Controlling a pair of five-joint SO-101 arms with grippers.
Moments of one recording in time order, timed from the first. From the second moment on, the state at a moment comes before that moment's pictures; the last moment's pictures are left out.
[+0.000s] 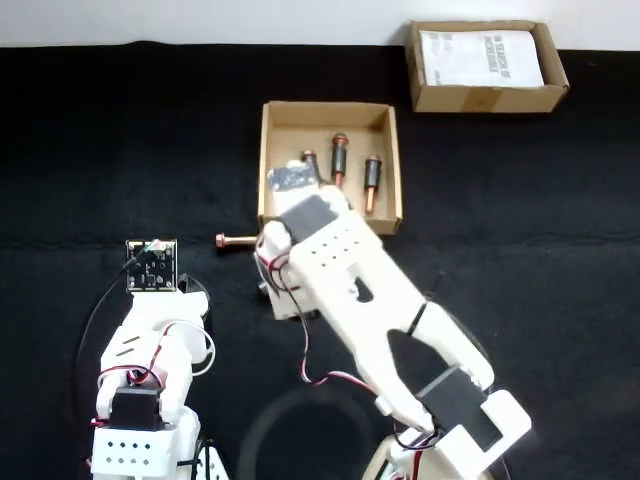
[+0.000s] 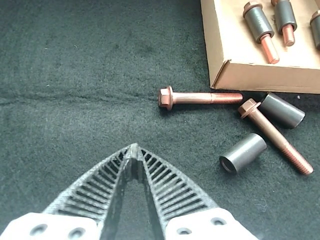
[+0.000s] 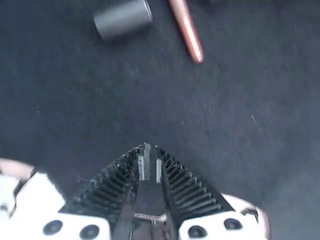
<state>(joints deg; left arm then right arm) -3.6 -102.9 96.0 51.7 7.1 -45.5 -0.8 8.6 89.6 -23.0</state>
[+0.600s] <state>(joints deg) -3.6 -102.9 96.0 51.7 7.1 -52.0 -1.0 25.2 49.5 -45.3</state>
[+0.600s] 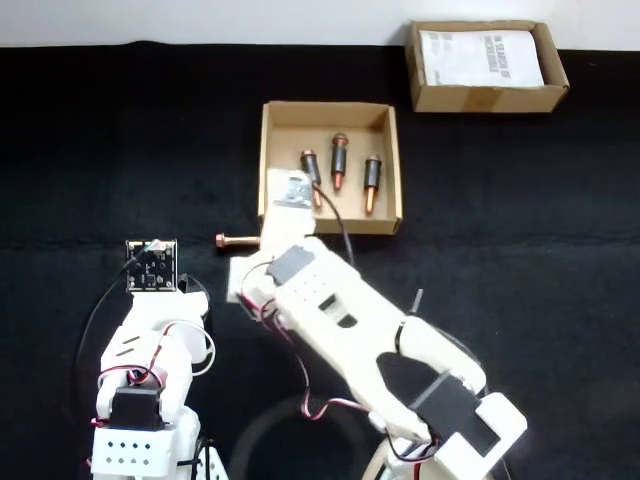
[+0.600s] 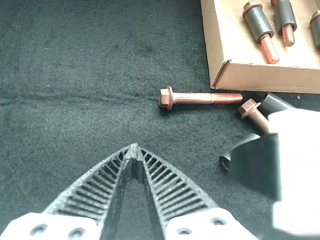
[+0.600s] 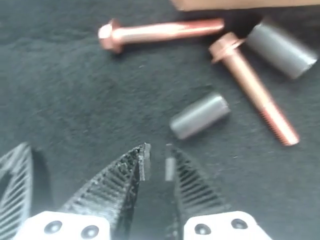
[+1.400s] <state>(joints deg) -3.6 -102.9 96.0 51.7 7.1 -46.3 1.1 25.8 41.4 -47.5</state>
